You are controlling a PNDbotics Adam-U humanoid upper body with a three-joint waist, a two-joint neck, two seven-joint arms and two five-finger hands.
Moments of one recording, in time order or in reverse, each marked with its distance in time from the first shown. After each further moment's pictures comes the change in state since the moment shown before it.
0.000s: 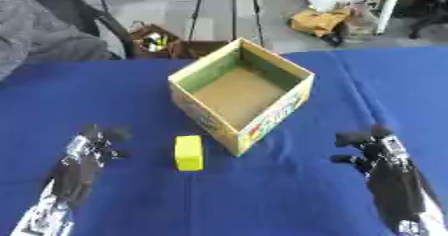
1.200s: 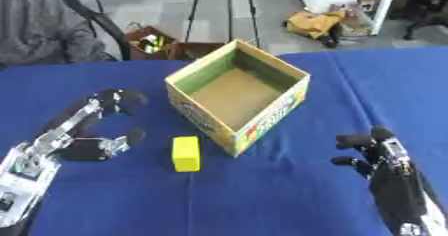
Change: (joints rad) left arm -0.248 0.125 -0.051 0.035 -0.382 -0.008 -0.249; right arm 0.005 0.000 0.005 0.000 0.000 0.001 0.008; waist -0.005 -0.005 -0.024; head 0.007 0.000
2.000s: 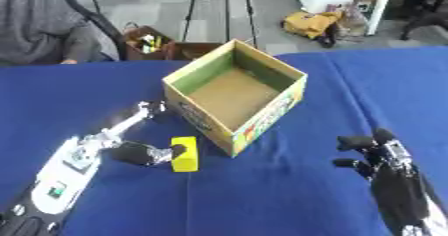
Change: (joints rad) left arm -0.074 -0.052 -0.104 0.138 -0.263 0.027 0.072; right arm 0.000 0.000 0.002 0.000 0.000 0.003 0.005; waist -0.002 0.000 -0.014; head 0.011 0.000
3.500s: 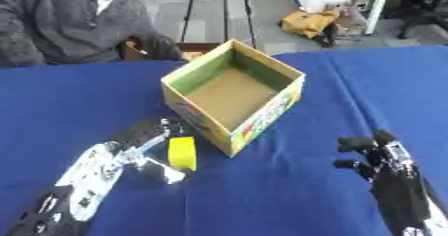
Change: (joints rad) left arm -0.024 -0.071 -0.003 0.113 -0.492 -0.085 0.039; right arm 0.000 0.000 0.006 0.000 0.000 0.001 0.001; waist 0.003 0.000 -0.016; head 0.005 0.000
